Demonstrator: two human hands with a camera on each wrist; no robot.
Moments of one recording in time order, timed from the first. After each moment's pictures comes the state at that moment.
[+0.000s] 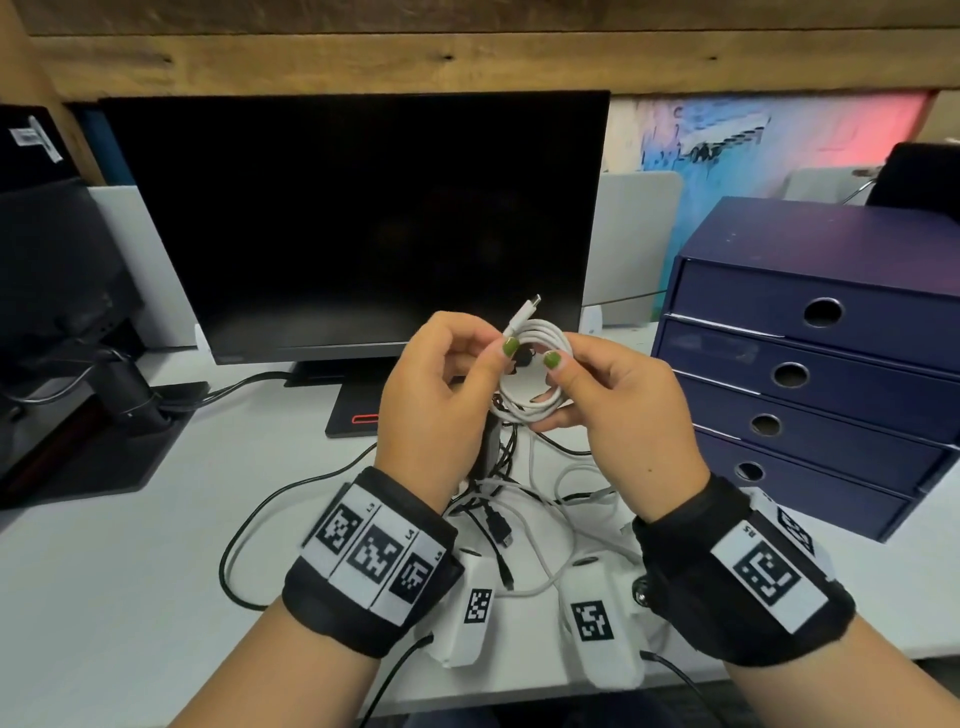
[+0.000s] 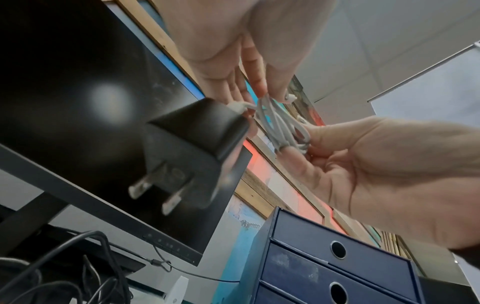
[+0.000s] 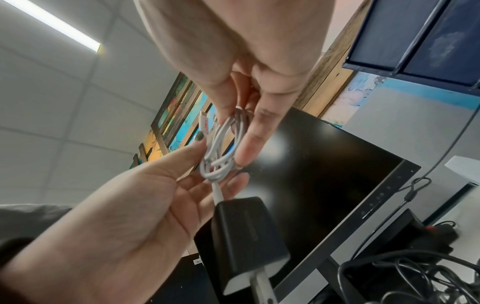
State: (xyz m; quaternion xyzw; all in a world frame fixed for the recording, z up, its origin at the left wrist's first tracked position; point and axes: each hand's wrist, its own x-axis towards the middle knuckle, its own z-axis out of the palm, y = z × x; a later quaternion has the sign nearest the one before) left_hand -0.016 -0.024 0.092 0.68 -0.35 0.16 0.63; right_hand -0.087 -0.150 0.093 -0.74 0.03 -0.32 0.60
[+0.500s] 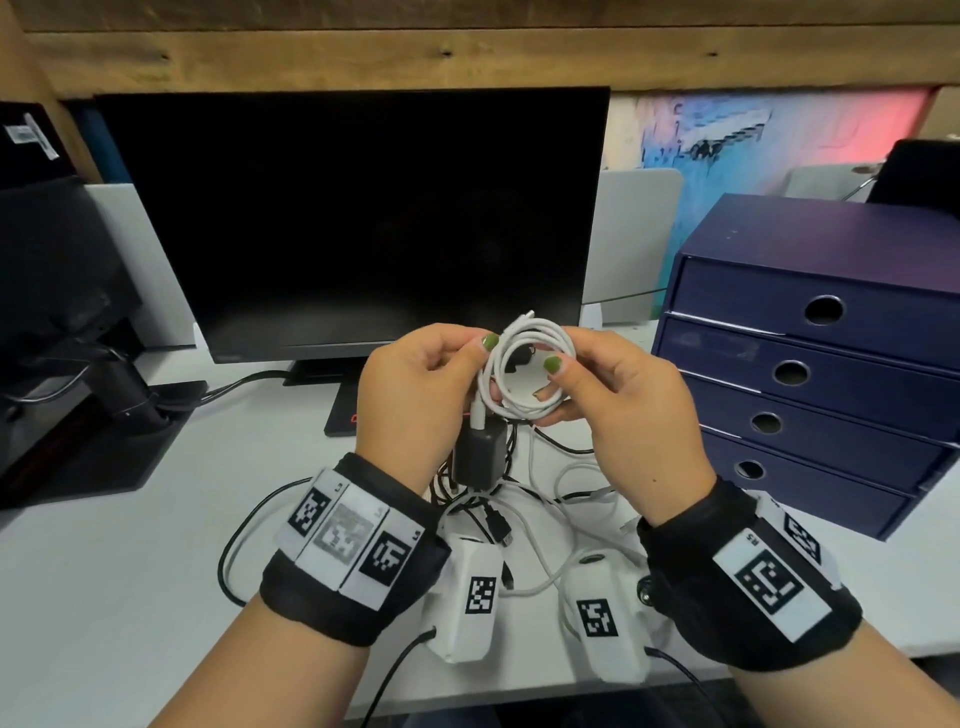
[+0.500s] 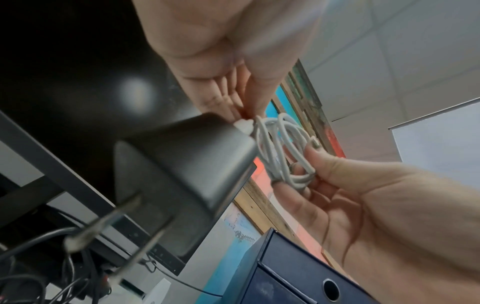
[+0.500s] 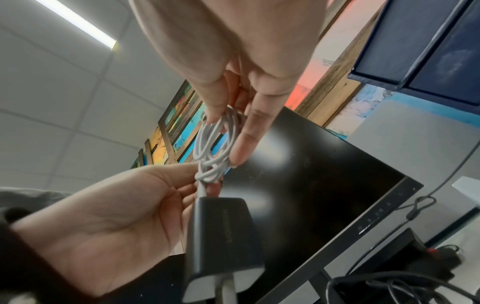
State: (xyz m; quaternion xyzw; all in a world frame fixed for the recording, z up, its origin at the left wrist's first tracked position) left_hand -0.007 -0.020 0.098 0.71 -0.26 0.07 0.65; right_hand -0.088 -0.152 0.088 -0.76 0.01 -0.35 0.56
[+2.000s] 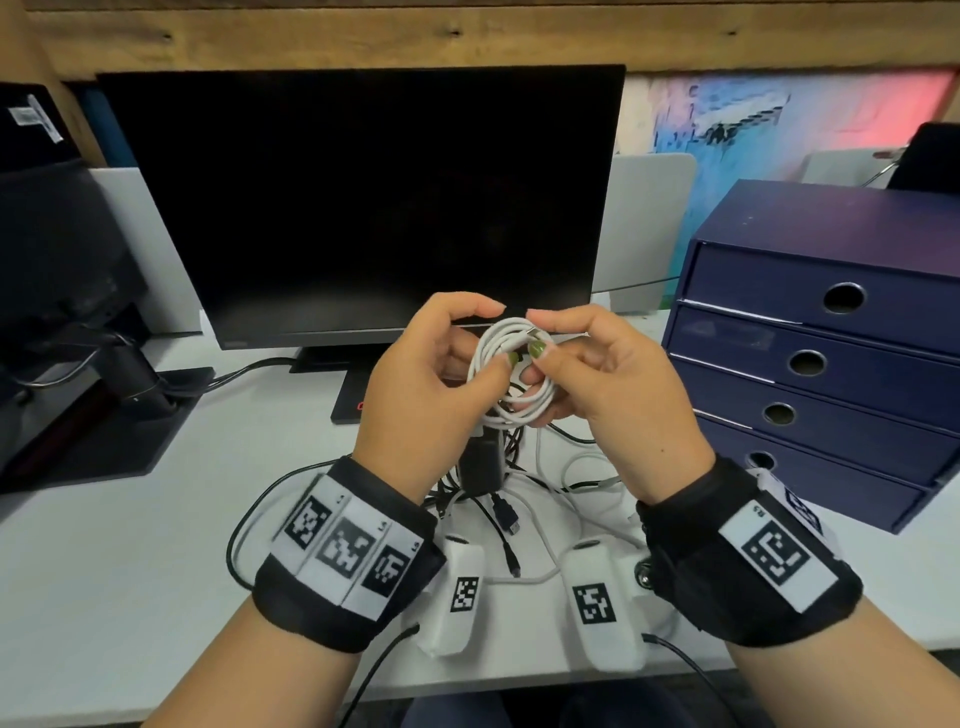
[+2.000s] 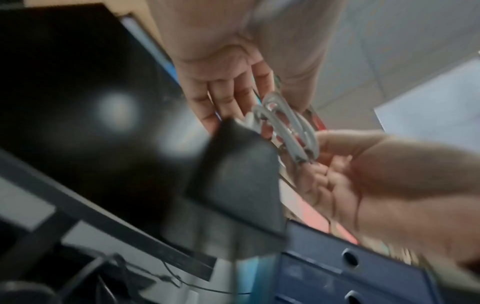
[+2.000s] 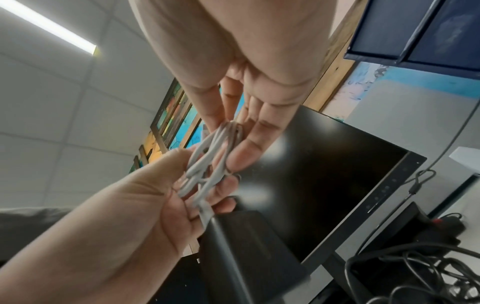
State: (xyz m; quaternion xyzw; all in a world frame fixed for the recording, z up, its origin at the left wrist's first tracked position) left_hand -0.013 -0.007 0.093 0.69 -0.38 0.10 0.61; right_hand -0.083 -0.143 0.097 -0.72 0.01 -0.27 0.64
